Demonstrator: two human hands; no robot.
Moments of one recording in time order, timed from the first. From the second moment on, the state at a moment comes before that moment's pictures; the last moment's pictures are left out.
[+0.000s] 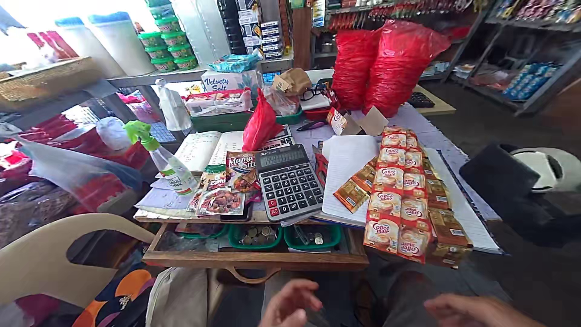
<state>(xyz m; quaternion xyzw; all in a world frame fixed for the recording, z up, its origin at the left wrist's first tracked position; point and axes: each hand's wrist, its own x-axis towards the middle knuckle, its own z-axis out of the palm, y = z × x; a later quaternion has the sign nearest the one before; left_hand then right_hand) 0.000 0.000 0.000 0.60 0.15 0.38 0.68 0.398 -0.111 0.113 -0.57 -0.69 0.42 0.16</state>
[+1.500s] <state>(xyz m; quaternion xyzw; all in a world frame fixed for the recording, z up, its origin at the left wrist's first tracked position) 0.025 0.023 -0.106 0.36 0.23 0.24 0.87 0.373 -0.111 -0.124 -0.88 -0.42 0.21 0.04</state>
